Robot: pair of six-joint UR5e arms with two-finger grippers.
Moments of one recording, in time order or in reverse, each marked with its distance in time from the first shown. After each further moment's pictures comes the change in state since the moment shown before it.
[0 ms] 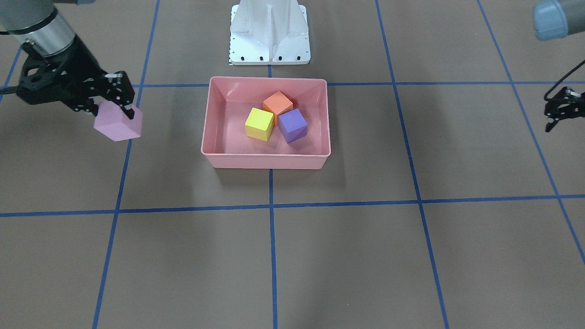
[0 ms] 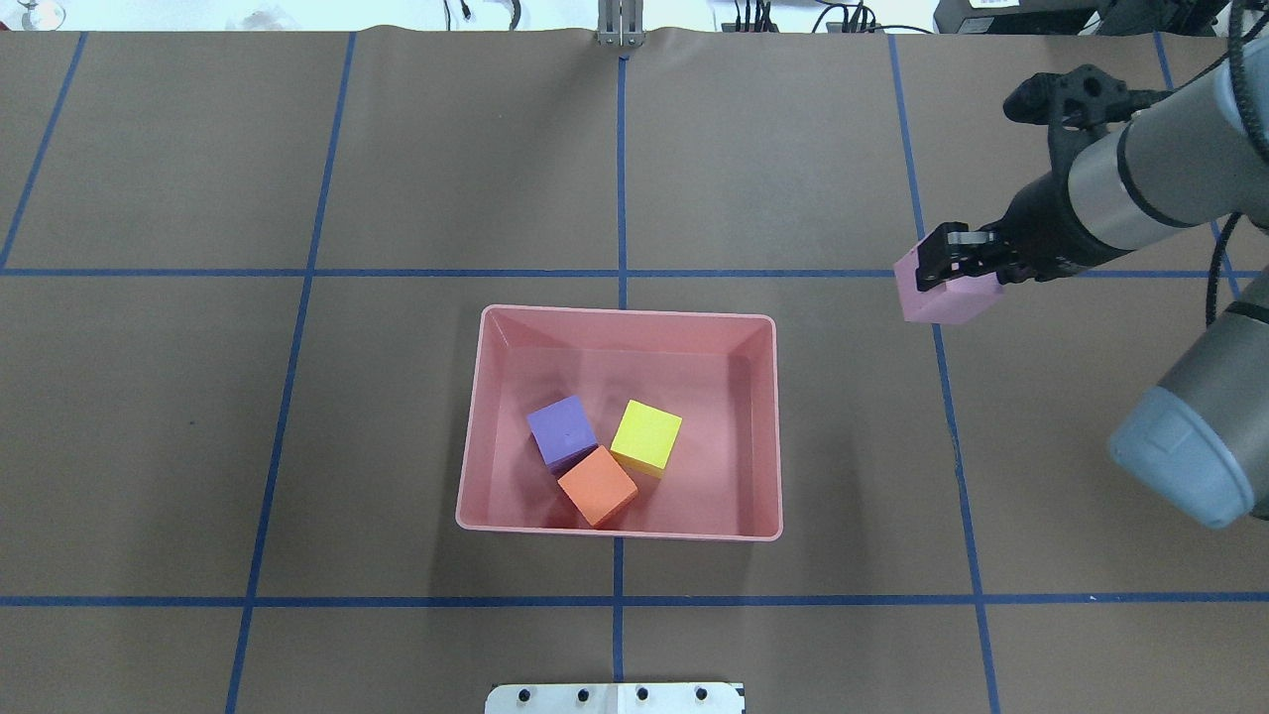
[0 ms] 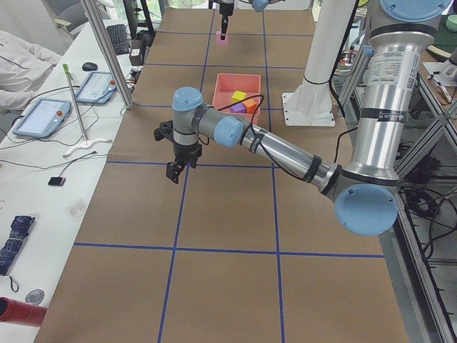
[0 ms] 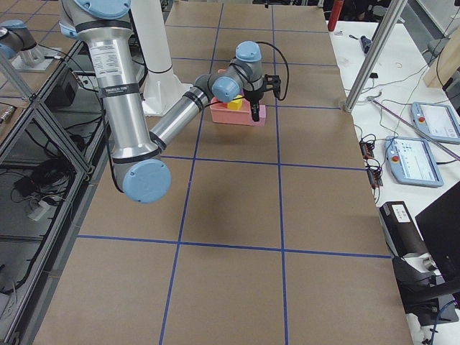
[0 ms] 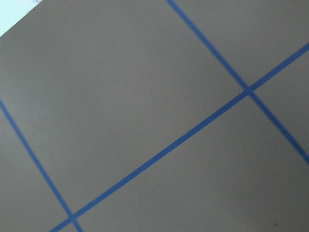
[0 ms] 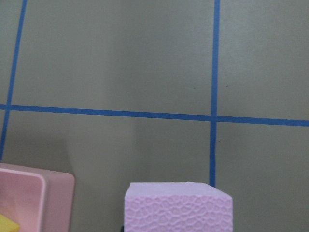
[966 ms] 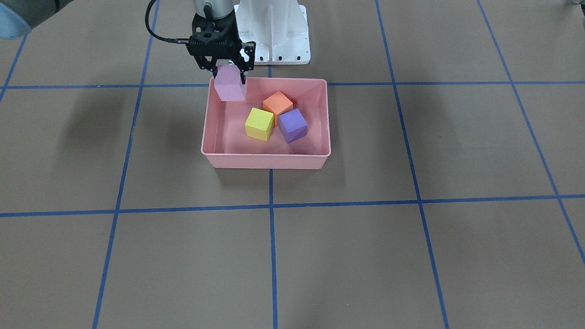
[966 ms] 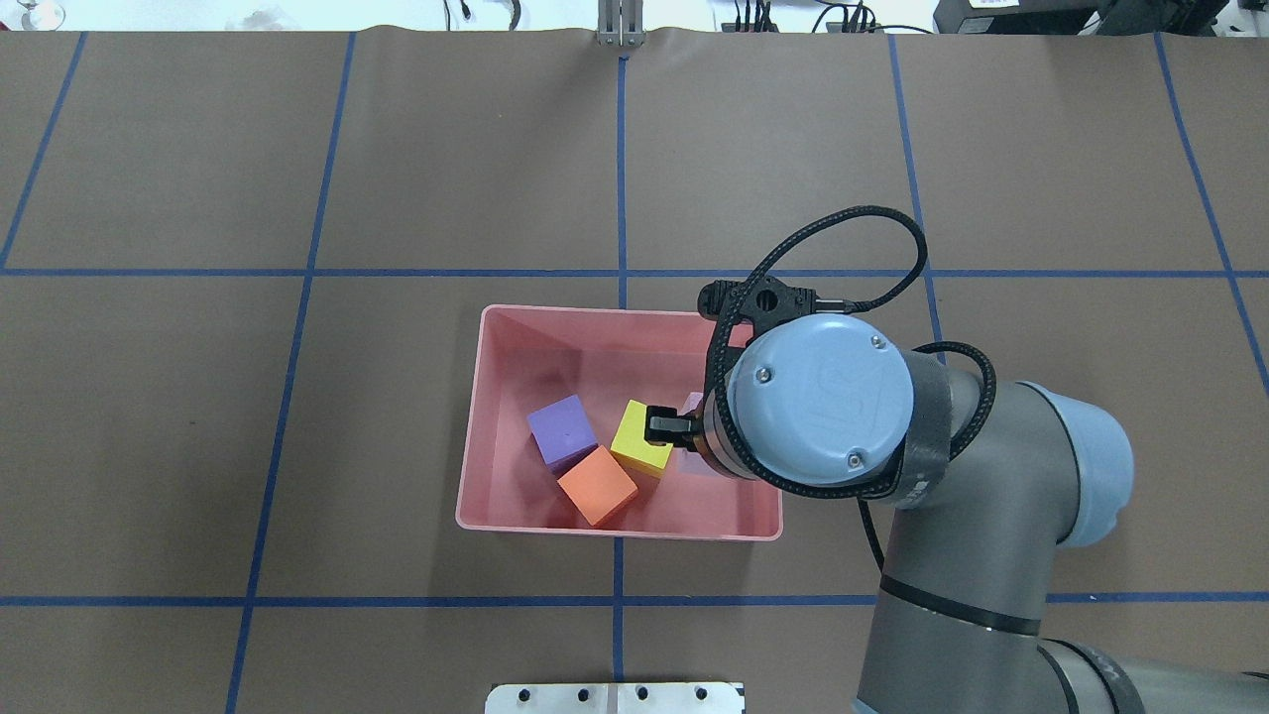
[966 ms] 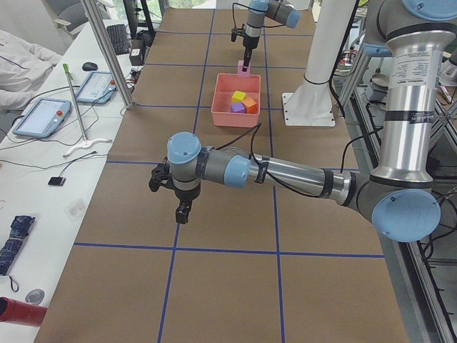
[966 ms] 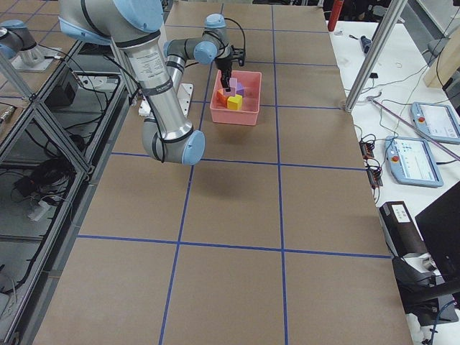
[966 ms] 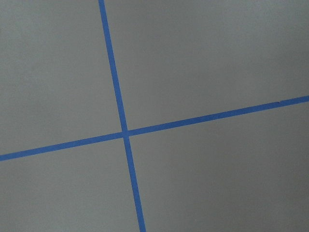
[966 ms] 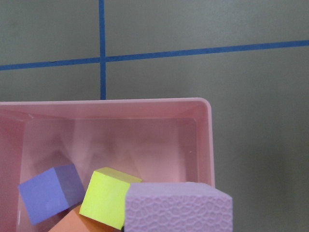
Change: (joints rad) left arm -0.133 0.083 0.105 -0.063 -0.173 -0.130; right arm -0.479 0.292 -0.042 -0.263 -0.422 0.411
